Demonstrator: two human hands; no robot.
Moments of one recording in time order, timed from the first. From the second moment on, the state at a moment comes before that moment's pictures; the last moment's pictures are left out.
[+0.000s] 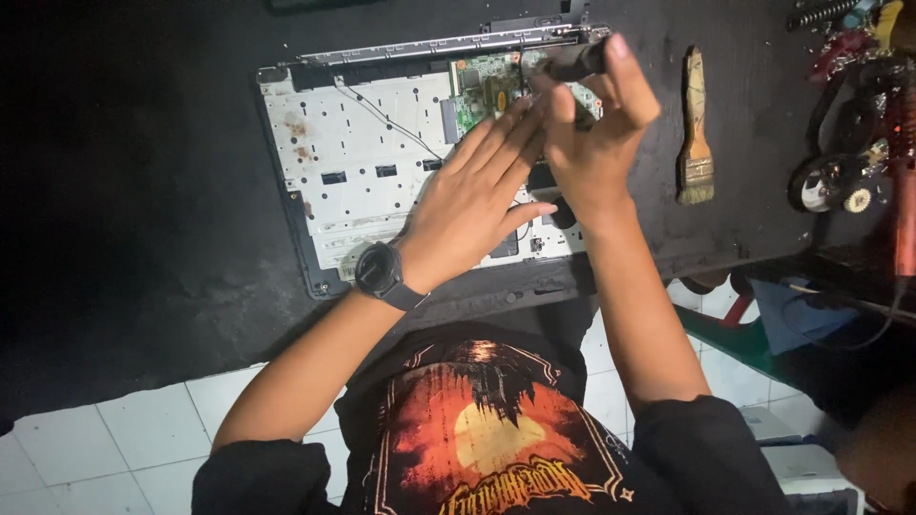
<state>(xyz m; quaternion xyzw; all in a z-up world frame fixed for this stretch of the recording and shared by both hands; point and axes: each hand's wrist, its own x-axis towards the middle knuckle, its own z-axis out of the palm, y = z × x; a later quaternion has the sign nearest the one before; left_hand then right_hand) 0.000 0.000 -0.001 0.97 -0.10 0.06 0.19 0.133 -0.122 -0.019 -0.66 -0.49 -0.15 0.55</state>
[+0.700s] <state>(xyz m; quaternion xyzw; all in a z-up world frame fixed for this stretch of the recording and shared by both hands) 0.000 0.000 -0.001 0.97 -0.10 0.06 0.20 0.131 -0.120 -0.018 -0.67 -0.46 -0.15 0.57</state>
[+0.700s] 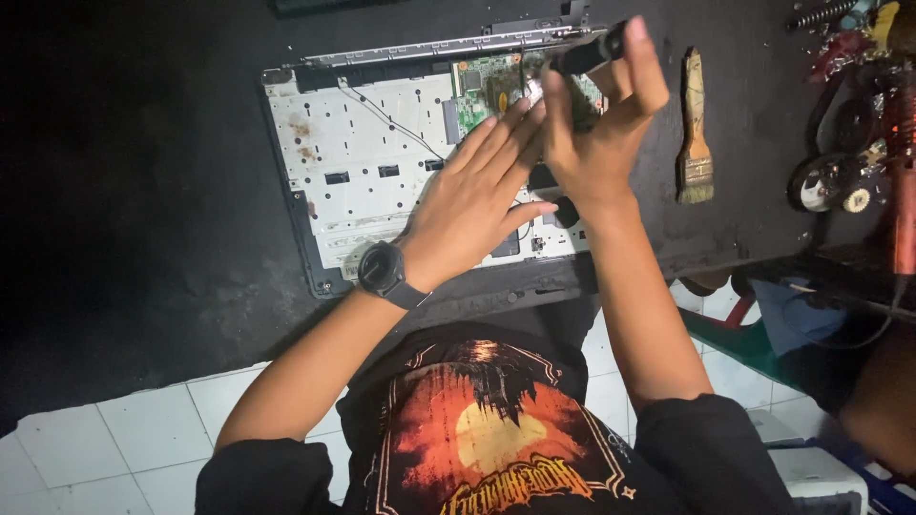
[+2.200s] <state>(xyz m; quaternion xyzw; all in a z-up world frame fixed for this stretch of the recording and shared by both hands) 0.000 -0.001 -0.004 0.97 -0.11 0.12 0.20 0.133 -0.116 -0.013 -0.67 -0.46 -0.12 0.56</state>
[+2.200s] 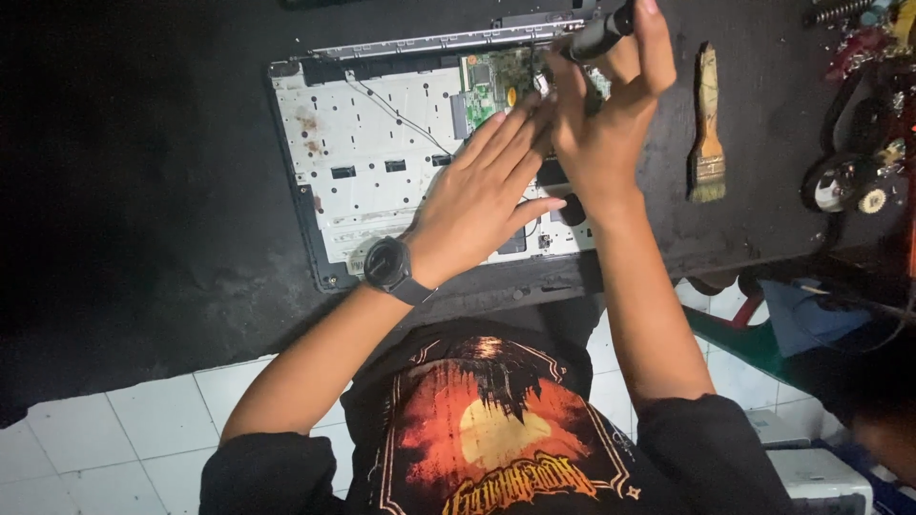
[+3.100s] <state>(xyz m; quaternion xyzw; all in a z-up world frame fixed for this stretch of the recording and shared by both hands) 0.001 0.000 0.007 0.97 -0.11 0.10 0.19 0.127 -0.133 -0.024 -0.74 -0.42 -0.09 0.53</state>
